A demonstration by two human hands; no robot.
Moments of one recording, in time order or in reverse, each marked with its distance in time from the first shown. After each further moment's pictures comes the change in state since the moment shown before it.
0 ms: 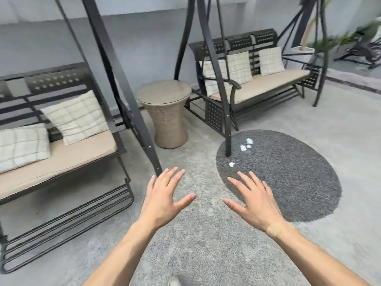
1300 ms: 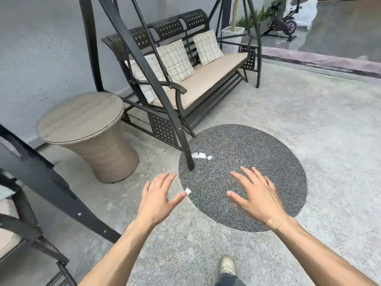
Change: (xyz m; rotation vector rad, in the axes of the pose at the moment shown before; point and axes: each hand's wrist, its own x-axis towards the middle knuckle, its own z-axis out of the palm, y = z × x) left_hand 0.446 -0.017 0.177 -0.028 -0.238 0.193; right_hand 0.308 0.205 0.008 -0.019 0.024 0.396
